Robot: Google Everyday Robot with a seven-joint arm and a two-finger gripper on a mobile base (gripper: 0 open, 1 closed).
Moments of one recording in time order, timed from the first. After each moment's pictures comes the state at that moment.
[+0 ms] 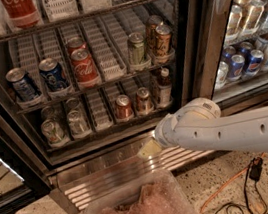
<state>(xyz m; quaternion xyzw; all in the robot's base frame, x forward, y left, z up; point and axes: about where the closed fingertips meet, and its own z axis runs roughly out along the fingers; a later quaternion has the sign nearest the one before) 0.589 -0.064 0.620 -0.37 0.87 0.04 0.34</state>
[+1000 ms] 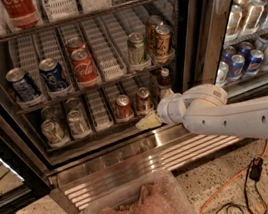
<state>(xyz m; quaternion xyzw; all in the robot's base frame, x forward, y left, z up) 0.668 -0.076 0.672 -0.34 0.82 0.06 0.45</state>
